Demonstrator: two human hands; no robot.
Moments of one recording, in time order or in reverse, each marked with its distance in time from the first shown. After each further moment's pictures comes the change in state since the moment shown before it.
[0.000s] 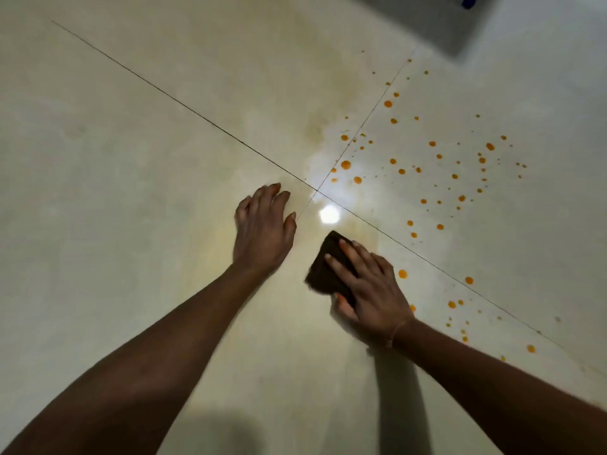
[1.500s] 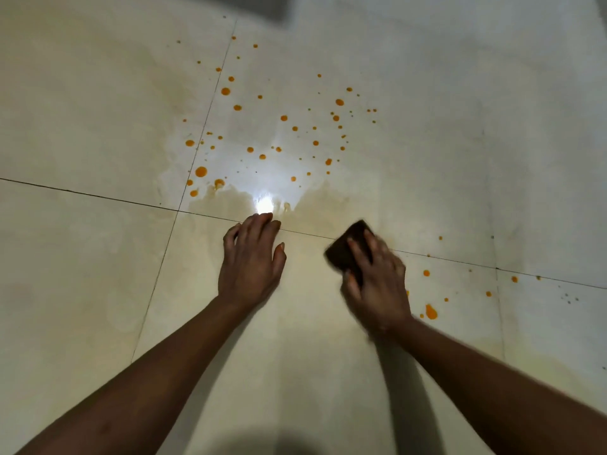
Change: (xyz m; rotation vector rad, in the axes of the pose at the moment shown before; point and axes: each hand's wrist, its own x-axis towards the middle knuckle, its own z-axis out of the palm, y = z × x) left_hand -0.017 0.135 0.056 -0.021 -0.257 0.406; right_hand -0.111 0.095 -0.007 0.037 0.194 0.731
